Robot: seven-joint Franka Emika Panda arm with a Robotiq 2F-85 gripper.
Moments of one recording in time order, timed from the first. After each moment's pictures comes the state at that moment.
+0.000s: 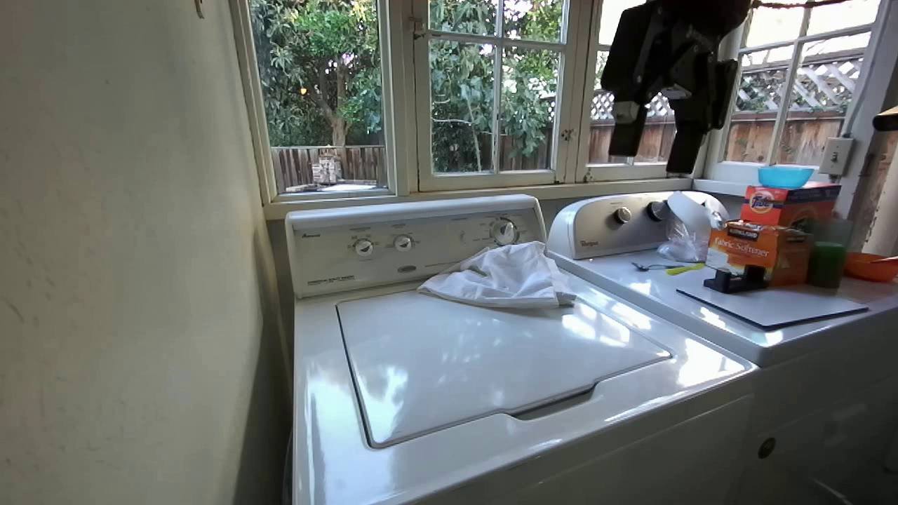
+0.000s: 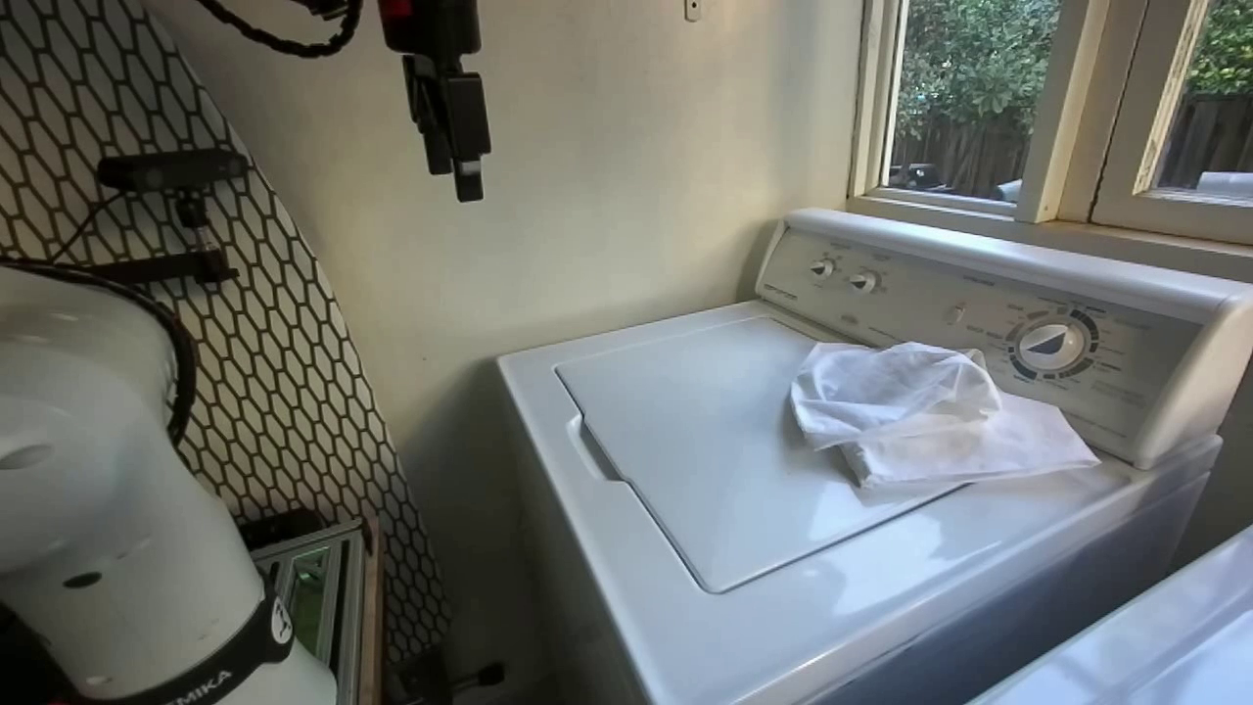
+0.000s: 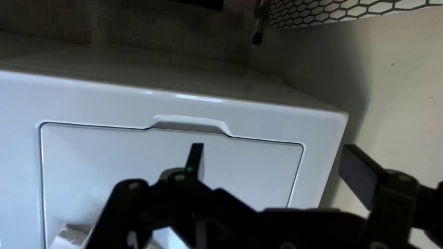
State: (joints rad) arm 0.19 -0.86 0.08 -2.45 0.25 1.62 0.07
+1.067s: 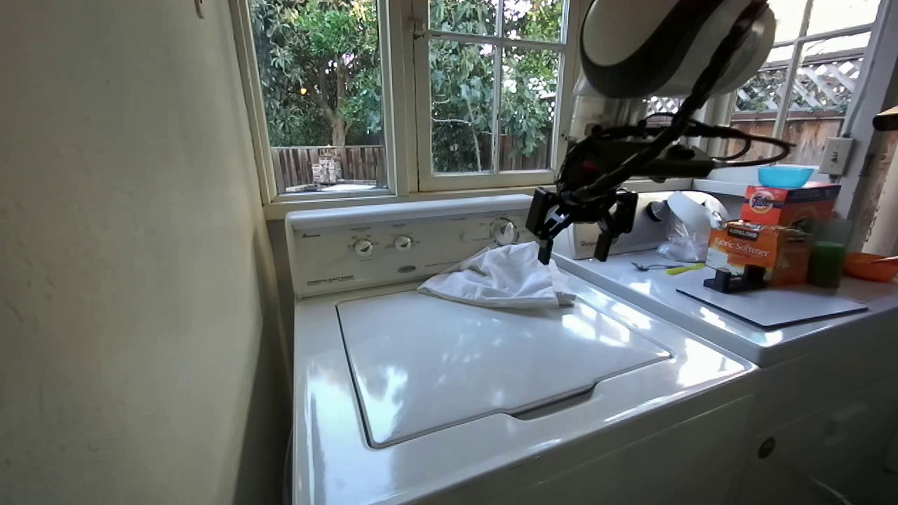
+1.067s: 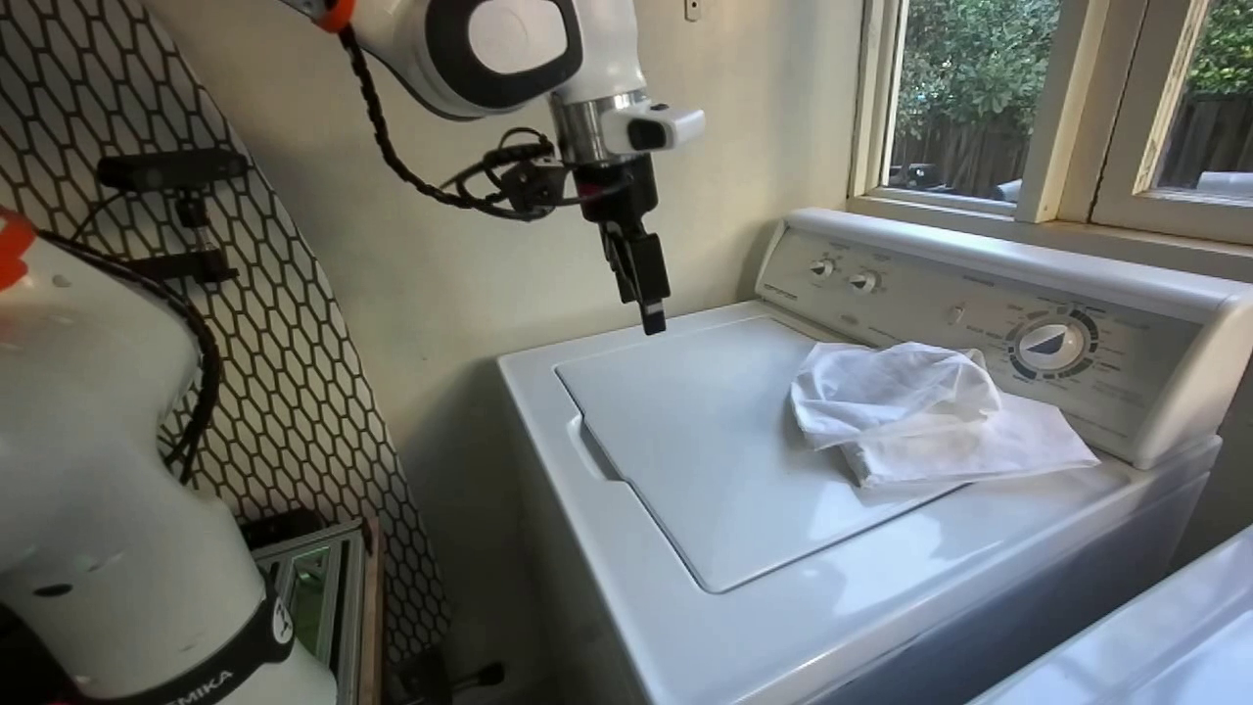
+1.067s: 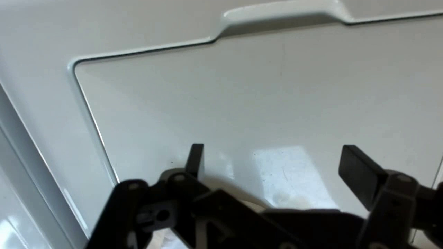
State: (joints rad) arm 0.00 -0.46 0.18 -2.57 0.09 2.28 0.24
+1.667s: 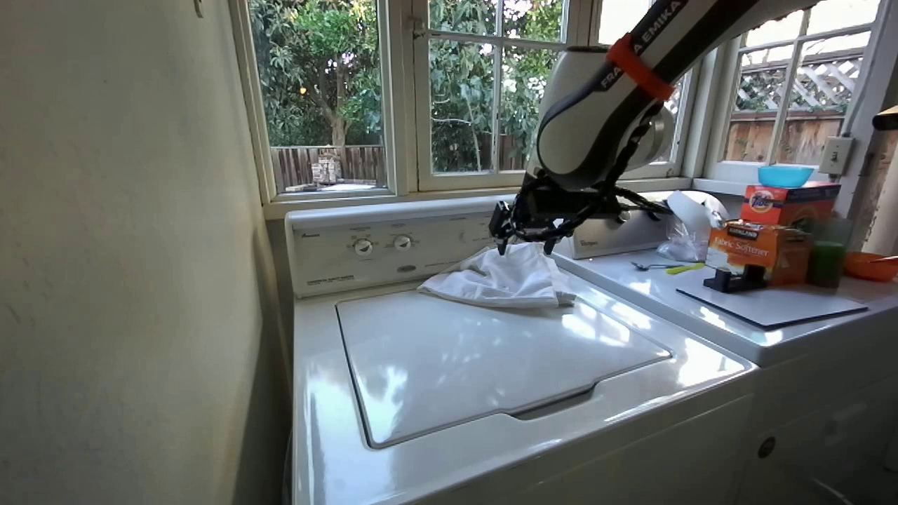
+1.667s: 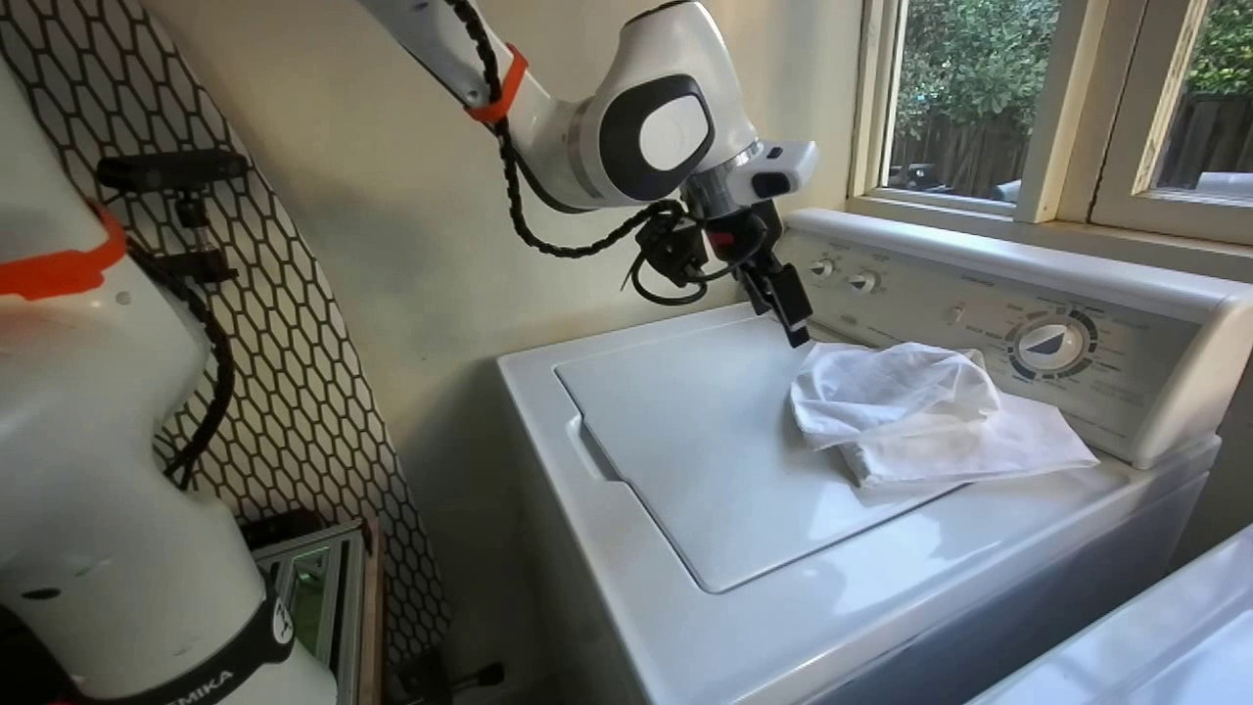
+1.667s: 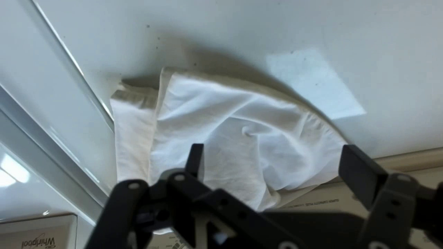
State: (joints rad) arm -0.08 -0.05 0.17 -2.38 -0.19 2.76 0.45
